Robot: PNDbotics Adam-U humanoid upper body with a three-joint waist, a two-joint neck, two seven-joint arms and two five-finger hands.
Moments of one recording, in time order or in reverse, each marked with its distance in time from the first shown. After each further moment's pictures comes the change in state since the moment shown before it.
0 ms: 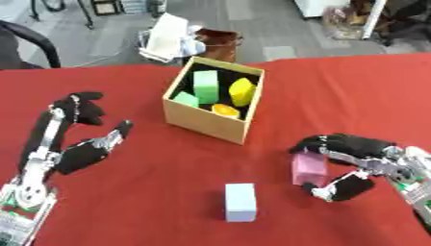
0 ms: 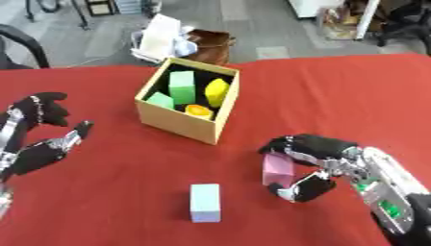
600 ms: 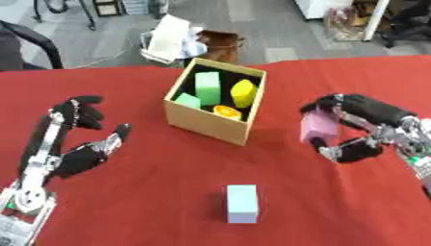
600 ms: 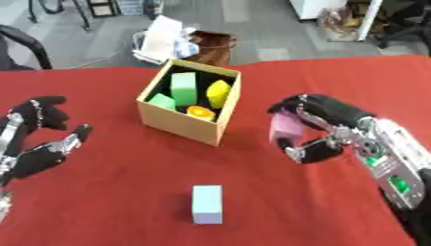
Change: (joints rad) left arm -0.001 -0.018 -0.001 0.000 0.000 -0.004 -0.004; right arm -0.180 -0.026 -0.047 -0.009 -0.007 0.061 -0.133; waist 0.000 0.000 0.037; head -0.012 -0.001
